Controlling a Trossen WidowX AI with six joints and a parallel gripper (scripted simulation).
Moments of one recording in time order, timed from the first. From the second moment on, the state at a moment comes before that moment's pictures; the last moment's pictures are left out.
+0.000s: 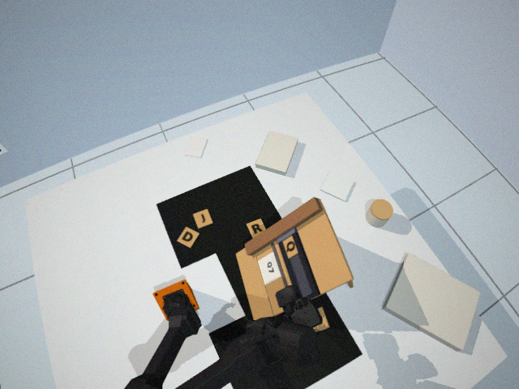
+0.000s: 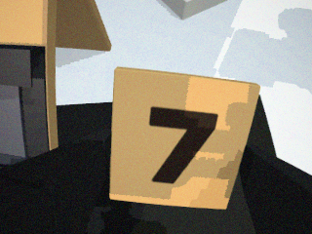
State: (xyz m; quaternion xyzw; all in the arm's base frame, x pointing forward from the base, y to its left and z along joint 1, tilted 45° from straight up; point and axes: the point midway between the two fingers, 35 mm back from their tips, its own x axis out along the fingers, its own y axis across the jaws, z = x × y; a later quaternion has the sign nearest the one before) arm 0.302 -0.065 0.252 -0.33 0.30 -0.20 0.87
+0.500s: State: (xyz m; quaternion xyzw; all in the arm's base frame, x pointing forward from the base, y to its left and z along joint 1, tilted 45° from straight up) arm 0.304 -0.059 0.247 -0.33 0.30 -0.20 0.87
